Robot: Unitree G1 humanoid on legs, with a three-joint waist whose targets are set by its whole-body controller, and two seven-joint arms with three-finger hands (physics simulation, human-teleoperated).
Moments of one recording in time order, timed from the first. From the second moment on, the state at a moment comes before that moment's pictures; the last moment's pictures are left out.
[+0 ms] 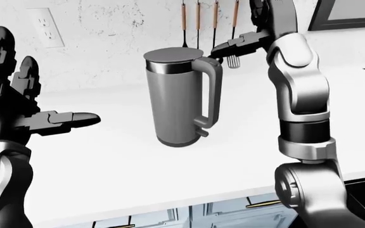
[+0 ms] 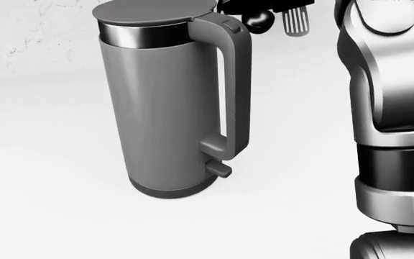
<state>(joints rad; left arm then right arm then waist) -0.34 0.46 0.53 -0.74 -0.35 0.87 0.02 -1.08 -0.26 -0.10 0.18 -0.06 0.50 0.08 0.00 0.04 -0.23</state>
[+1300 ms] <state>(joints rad) -0.35 0.46 0.52 -0.74 -0.35 0.87 0.02 -1.02 -0.25 -0.10 0.18 -0.08 0.45 0.08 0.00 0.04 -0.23</state>
